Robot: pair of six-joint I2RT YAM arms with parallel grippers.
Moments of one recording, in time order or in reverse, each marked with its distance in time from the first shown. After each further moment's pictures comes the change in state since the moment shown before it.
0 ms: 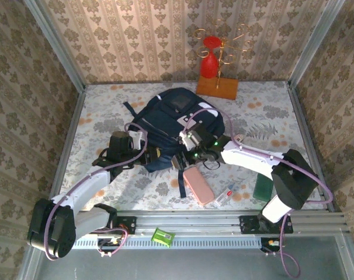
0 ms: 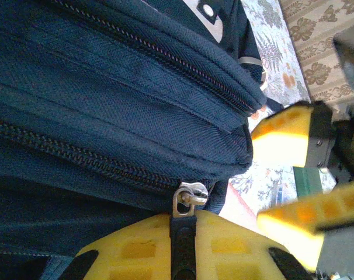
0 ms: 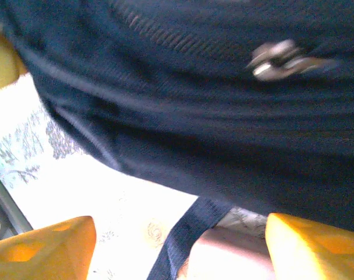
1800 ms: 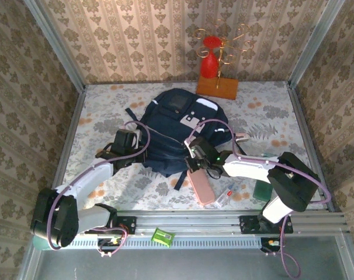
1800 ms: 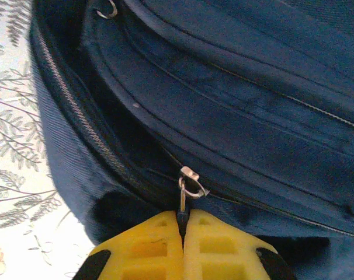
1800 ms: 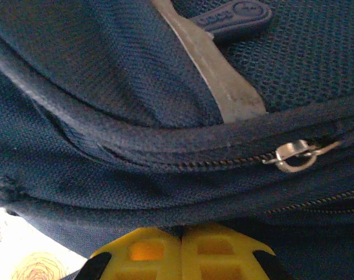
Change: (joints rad) left arm -0.010 0.098 0.098 -0.224 -0.498 0.164; right arm 0.008 -0.034 -0.251 0.320 0.303 -0.083
